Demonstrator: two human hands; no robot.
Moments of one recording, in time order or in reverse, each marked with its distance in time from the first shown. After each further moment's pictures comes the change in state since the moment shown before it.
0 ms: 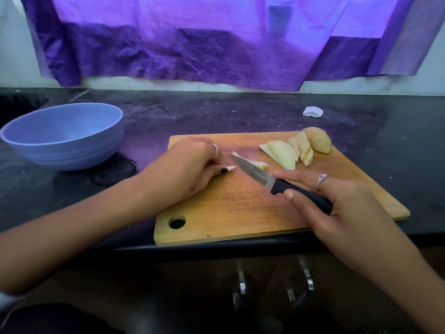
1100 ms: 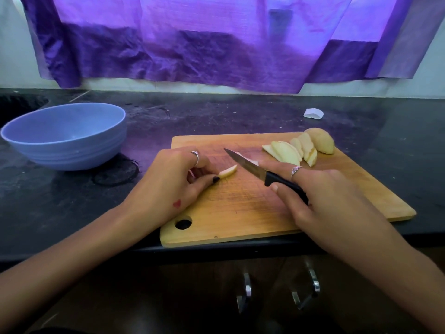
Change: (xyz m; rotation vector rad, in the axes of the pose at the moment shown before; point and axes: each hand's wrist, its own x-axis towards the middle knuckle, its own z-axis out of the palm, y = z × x) left_hand -0.033 0.003 0.000 -0.205 0.155 -0.199; right_hand 0.017 -0.021 0.010 -0.242 -0.048 -0.033
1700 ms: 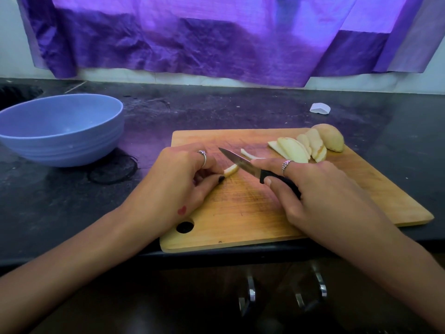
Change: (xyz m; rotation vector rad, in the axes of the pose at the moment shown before) left_hand -0.001 0.005 0.003 0.014 0.006 0.063; right_hand 0.018 -0.010 0.004 -0.088 -0.065 -0.016
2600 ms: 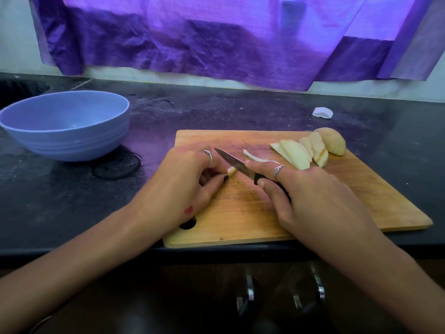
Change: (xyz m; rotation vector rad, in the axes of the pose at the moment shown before) left_hand -0.001 0.004 0.003 -0.036 0.002 0.002; right_hand -0.001 -0.011 0.004 -0.052 0.035 -0.051
